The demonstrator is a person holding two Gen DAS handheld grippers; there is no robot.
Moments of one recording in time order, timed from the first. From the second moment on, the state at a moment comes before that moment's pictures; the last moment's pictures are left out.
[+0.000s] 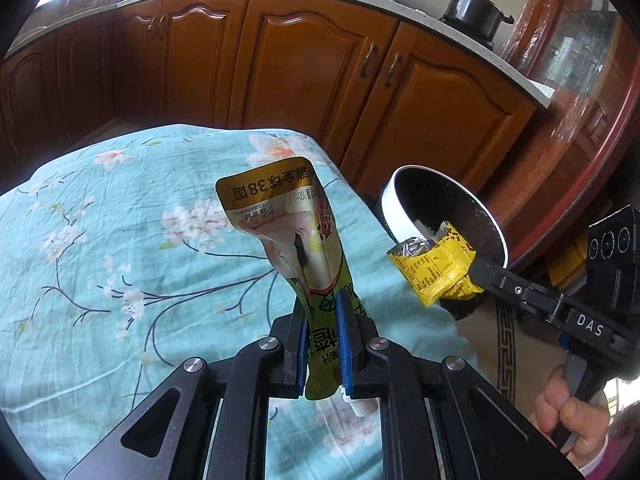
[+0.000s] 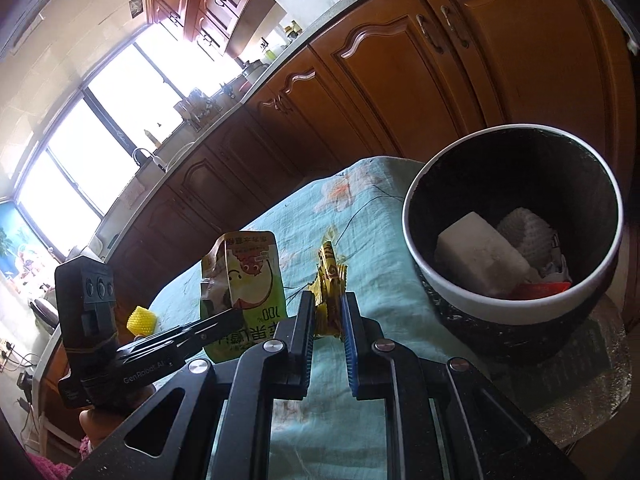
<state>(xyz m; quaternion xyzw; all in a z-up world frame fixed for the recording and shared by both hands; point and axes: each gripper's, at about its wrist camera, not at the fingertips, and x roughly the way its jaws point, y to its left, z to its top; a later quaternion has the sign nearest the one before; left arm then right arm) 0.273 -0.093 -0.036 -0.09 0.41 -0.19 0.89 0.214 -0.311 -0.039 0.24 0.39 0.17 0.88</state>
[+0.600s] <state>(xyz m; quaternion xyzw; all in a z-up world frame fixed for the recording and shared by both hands) 0.264 -0.147 -0.010 -0.04 0.39 -0.23 0.89 0.197 -0.353 -0.018 0.23 0.35 0.13 0.90</state>
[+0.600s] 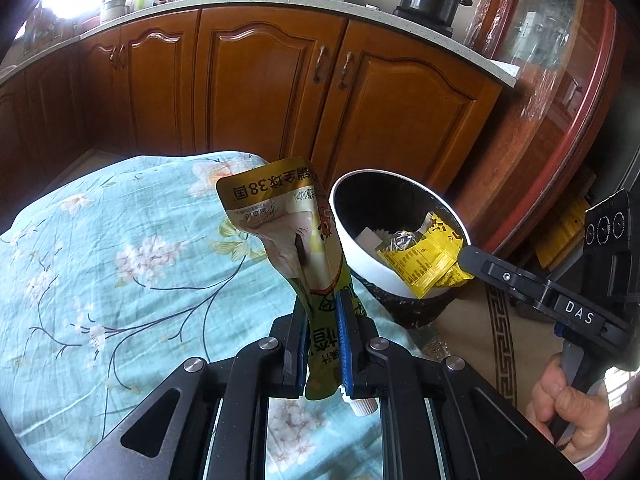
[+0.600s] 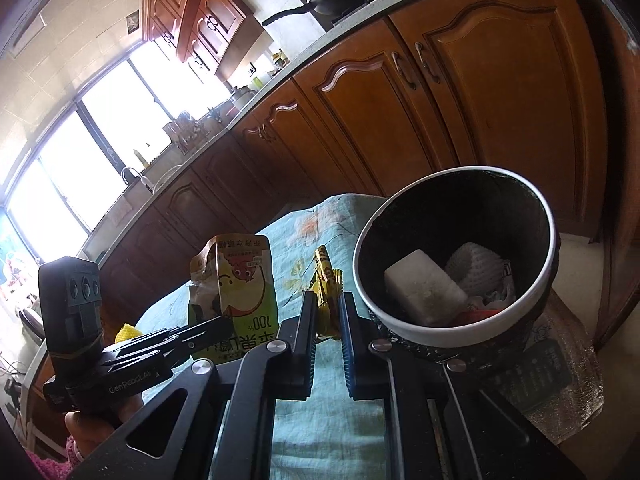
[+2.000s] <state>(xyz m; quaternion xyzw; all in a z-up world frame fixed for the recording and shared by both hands) 0.369 -0.251 -0.028 -0.05 0.44 -0.29 0.85 0.189 -0.426 -0.031 0.26 0.35 0.06 0.90</state>
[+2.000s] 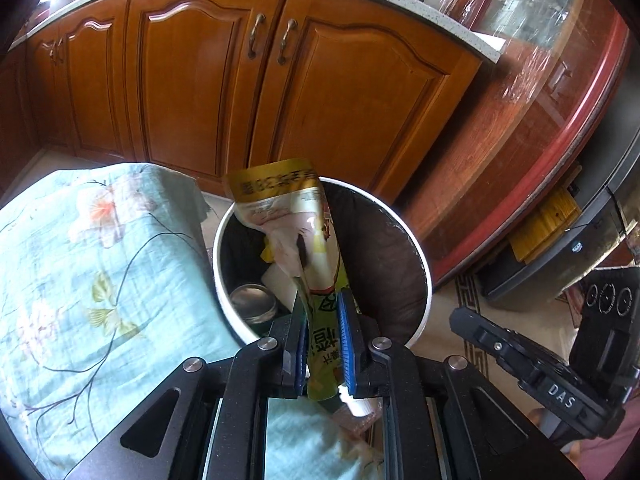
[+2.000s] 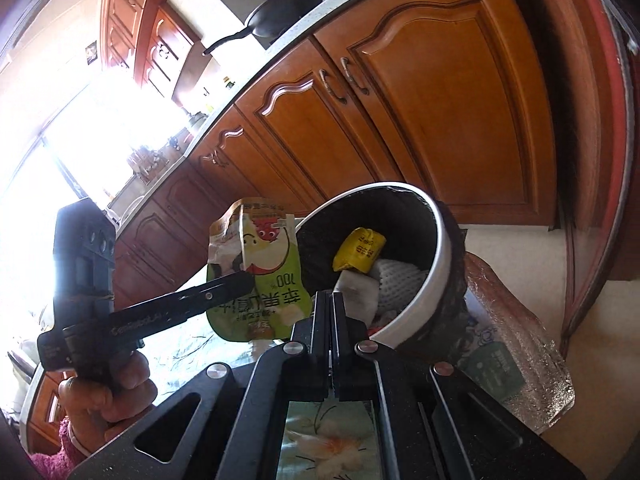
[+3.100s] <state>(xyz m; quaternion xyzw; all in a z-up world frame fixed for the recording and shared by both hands) 0.282 -0.169 -0.043 -0.07 0.41 -0.19 0.89 0.158 -0.383 -0.037 0.27 0.33 0.06 0.90</state>
